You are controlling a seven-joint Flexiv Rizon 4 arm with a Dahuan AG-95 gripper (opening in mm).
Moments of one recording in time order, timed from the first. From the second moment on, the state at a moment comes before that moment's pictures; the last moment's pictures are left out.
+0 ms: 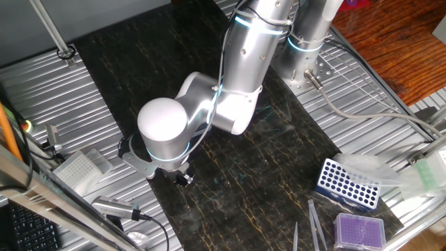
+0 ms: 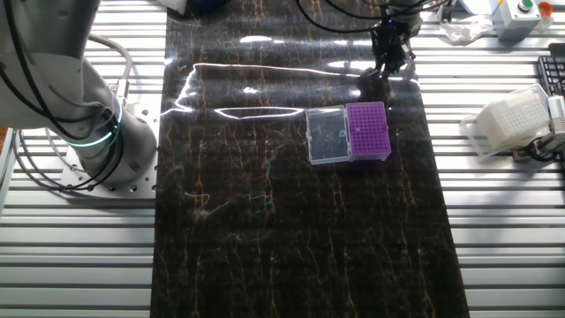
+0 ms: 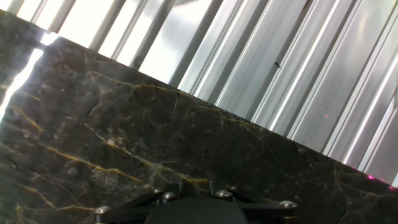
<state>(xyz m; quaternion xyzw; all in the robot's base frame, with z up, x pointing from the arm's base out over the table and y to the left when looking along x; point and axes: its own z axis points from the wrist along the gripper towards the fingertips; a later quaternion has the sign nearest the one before) 0.593 0.210 0.008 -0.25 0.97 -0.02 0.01</state>
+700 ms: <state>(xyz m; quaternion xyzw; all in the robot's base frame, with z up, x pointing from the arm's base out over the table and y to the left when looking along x) 0.589 0.209 0.009 -0.25 0.97 -0.01 0.01</state>
